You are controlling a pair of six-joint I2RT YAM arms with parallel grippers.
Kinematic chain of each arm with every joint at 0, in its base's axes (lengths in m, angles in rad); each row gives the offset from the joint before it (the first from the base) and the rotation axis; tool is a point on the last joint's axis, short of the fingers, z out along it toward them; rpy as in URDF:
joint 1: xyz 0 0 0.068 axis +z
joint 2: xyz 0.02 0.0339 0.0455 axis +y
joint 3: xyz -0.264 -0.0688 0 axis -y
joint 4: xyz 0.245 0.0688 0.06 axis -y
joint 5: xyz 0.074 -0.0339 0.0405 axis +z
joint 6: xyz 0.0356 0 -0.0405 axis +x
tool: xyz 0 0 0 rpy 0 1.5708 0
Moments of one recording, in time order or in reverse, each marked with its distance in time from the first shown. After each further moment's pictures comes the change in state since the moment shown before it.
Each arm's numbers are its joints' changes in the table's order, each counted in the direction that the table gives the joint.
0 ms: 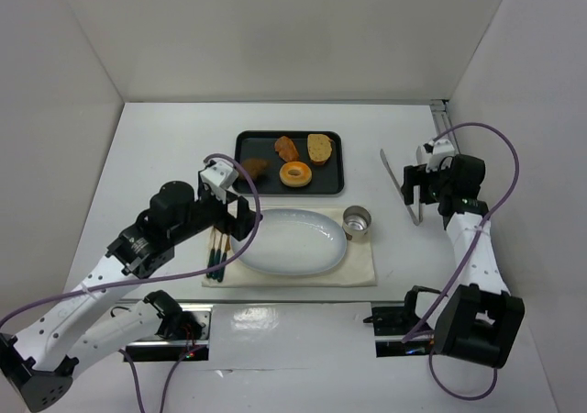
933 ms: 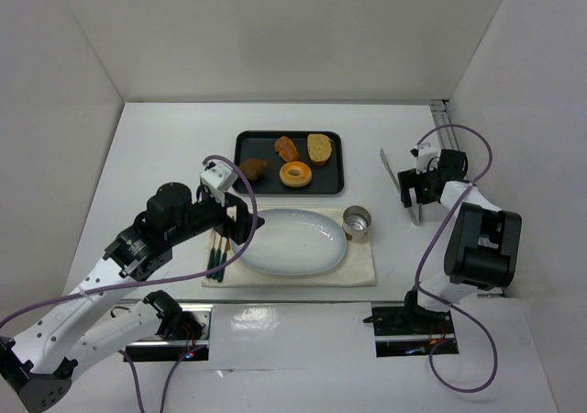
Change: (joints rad) left arm 0.000 -0.026 -0.002 -0.002 -0.073 -0.024; right arm 0.000 0.497 0.085 0.104 -0.107 -0.168
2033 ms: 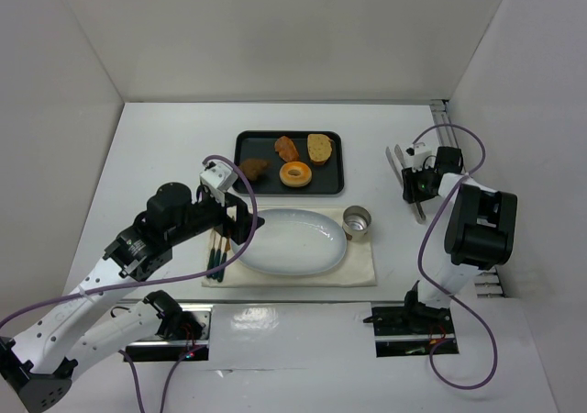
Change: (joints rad) left arm 0.000 0.000 0.000 0.000 0.000 0.000; right arm 0.000 0.162 0.075 0.023 0.059 -0.023
